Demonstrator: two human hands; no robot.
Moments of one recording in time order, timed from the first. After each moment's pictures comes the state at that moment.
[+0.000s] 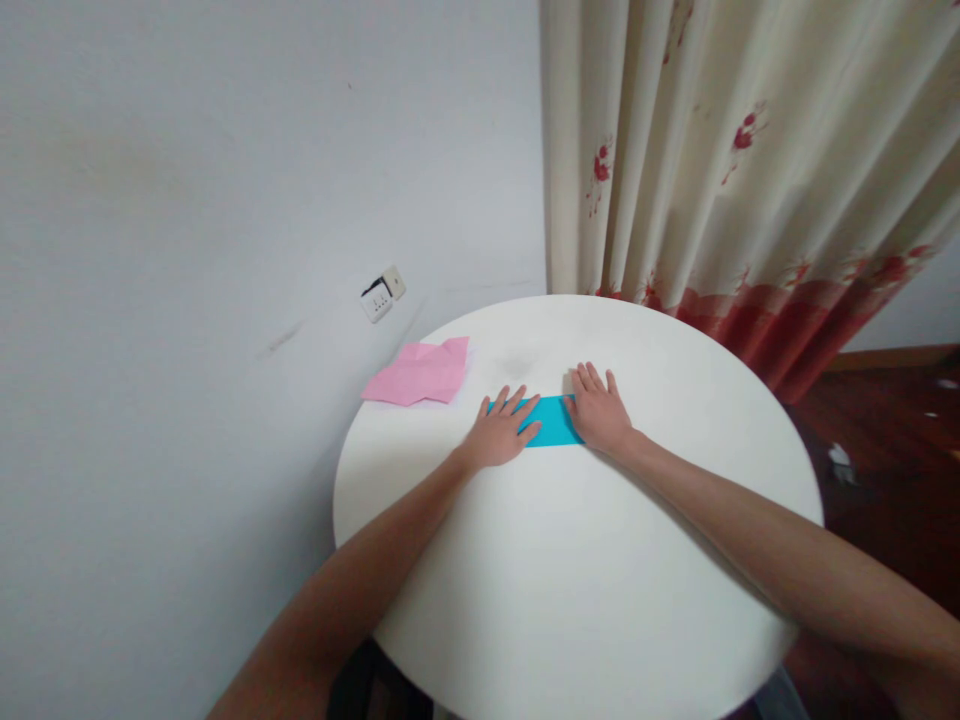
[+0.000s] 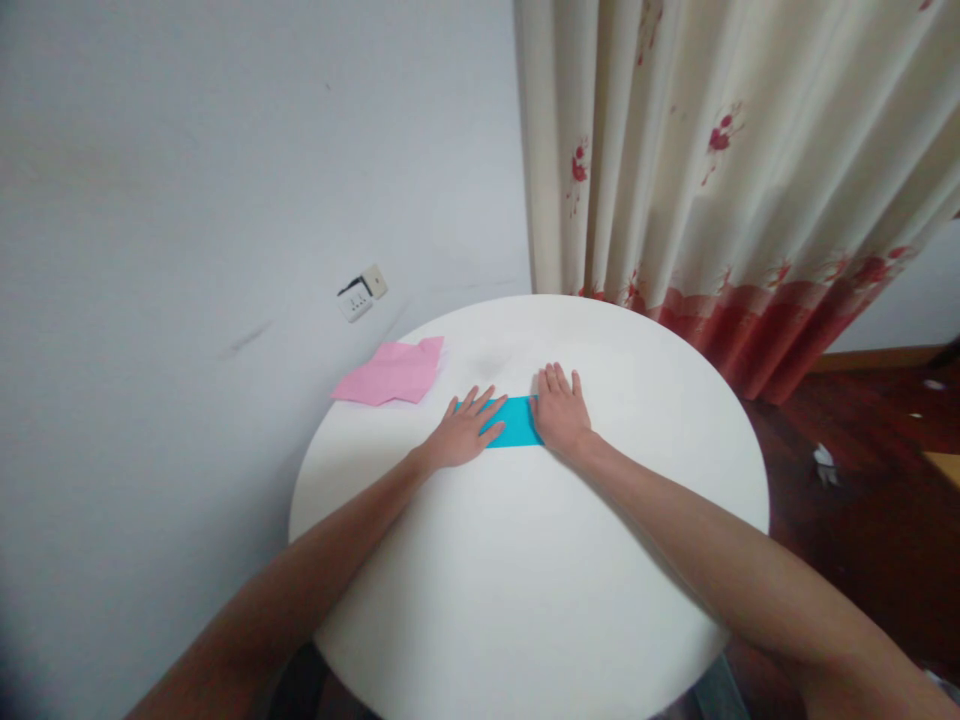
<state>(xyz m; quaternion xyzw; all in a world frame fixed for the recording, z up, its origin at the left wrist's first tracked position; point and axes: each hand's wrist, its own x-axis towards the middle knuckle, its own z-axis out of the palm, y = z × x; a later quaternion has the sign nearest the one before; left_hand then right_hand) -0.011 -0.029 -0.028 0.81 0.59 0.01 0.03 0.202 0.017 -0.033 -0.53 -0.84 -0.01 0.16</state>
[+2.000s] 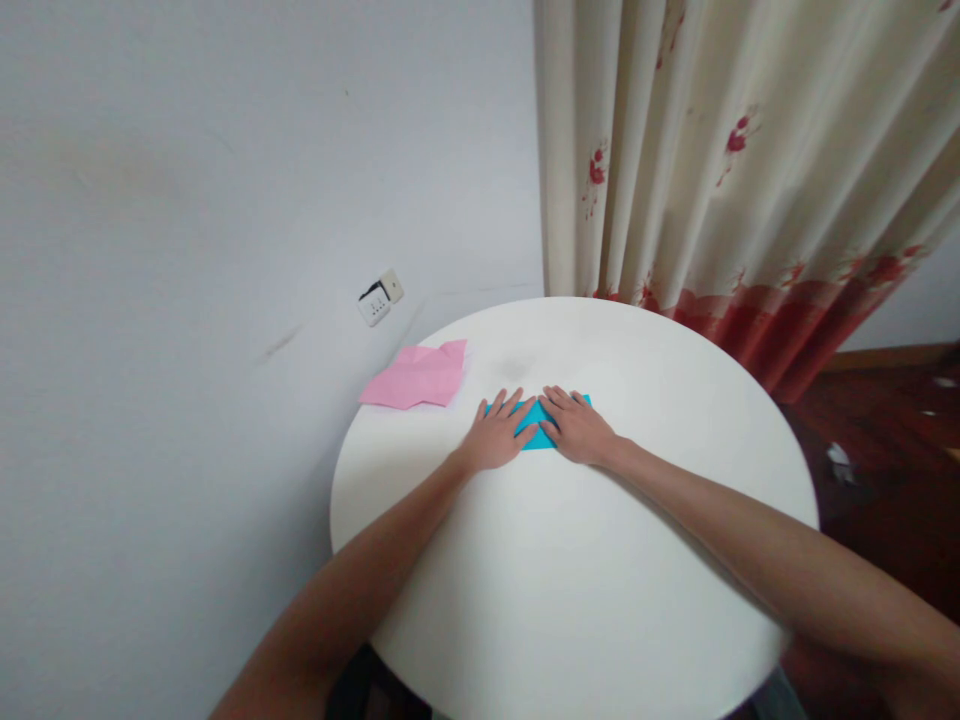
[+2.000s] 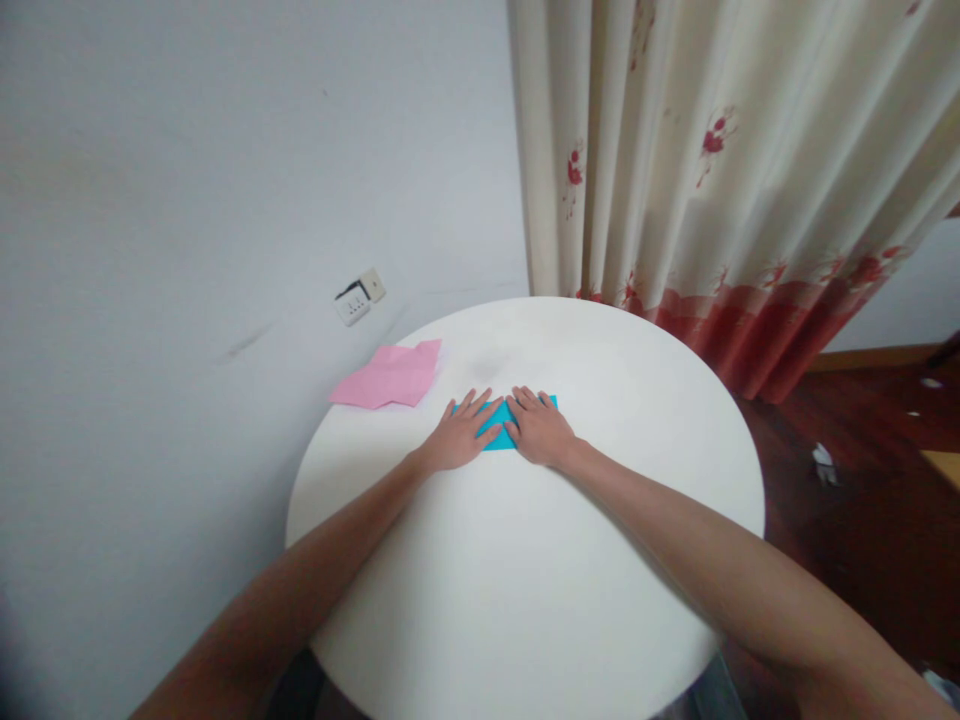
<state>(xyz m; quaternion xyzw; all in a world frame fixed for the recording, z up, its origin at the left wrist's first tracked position) -0.011 -0.026 -0.027 0.81 0.59 0.01 0.02 0.191 0.006 -0.031 -0.41 -0.91 0.05 0.10</state>
